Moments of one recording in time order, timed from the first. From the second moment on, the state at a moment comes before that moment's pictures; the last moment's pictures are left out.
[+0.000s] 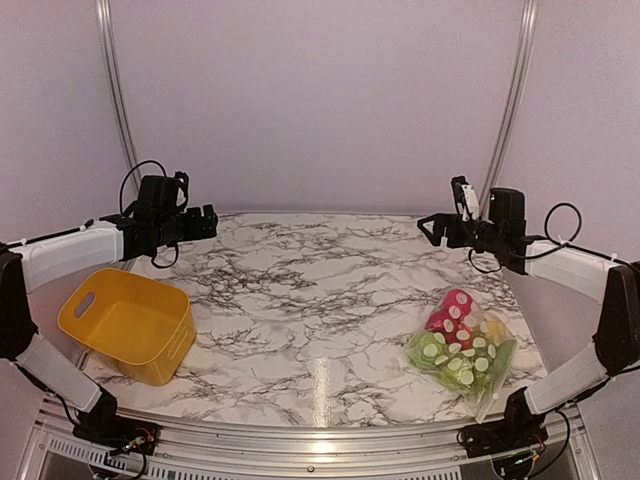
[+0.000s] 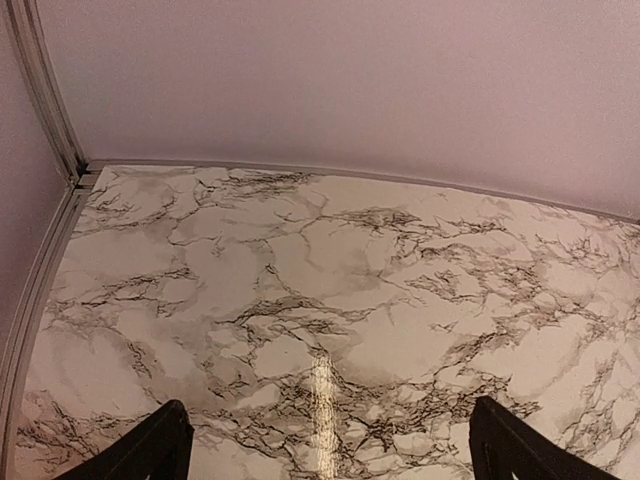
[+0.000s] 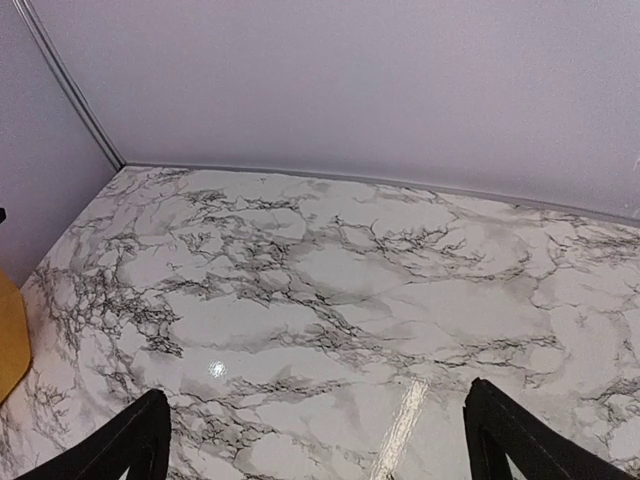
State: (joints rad) left arm -0.38 1.48 1.06 -0.11 -0.22 -0.32; right arm 0.15 1.40 0.91 0.12 -0.42 0.13
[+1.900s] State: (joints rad) left arm -0.54 1.47 0.95 -0.02 -0.14 -0.31; right arm 0.45 1.82 1.16 -0.08 -0.25 0.36
